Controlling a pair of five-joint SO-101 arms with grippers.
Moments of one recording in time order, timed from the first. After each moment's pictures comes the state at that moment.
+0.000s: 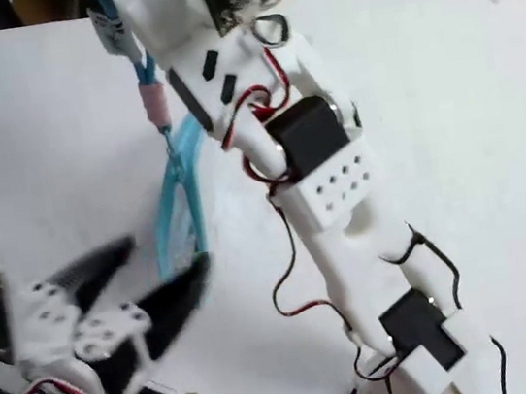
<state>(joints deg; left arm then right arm) 24.2 -69.6 8.2 97.2 9.4 -35.2 -1.3 -35.3 22.0 10.1</state>
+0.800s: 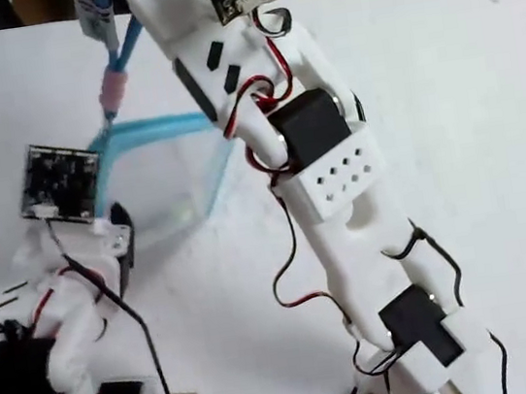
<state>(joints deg) -2.4 -63.6 30.2 82.5 -9.7 -33.1 -0.8 -35.3 22.0 10.1</state>
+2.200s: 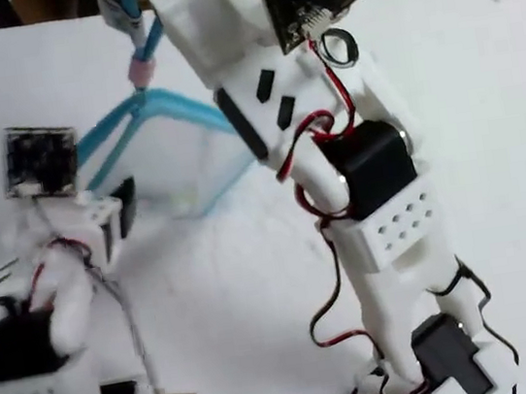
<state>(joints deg) -9.1 -61.0 33.6 69.1 -10.2 -33.0 -11.4 -35.3 34.2 10.1</state>
